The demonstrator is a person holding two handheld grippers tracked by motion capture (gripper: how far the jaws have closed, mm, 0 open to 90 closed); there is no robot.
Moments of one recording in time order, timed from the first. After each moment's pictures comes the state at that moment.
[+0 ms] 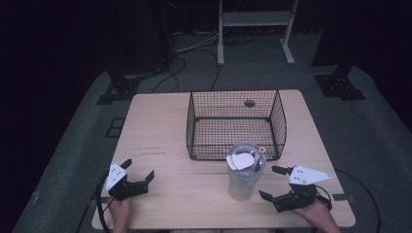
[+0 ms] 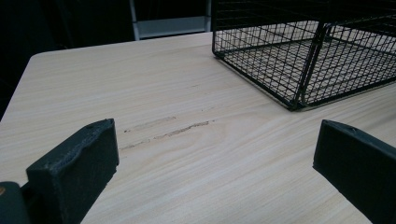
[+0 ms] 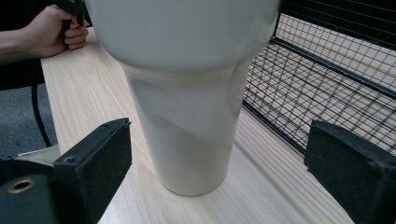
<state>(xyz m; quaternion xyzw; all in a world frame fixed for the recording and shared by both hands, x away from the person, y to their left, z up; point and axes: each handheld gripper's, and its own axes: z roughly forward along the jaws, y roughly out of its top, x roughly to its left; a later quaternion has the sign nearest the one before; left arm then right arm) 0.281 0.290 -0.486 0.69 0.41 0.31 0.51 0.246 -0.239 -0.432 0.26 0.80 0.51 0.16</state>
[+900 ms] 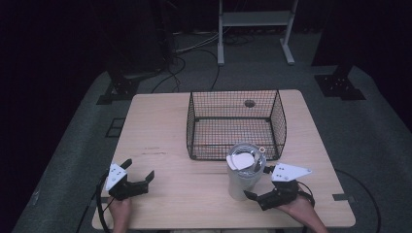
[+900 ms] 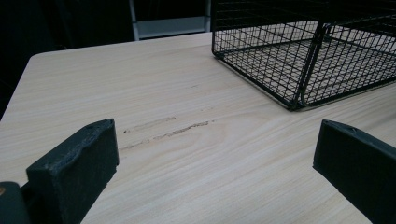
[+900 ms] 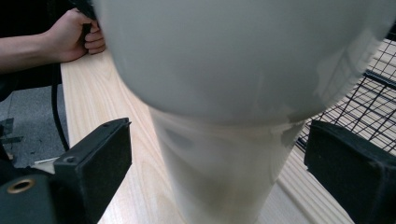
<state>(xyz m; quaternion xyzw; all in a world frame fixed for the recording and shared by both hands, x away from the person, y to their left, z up) 0.281 0.290 -0.486 0.69 0.41 0.31 0.51 0.260 -0.202 -0.437 0.24 0.81 0.52 0.13</state>
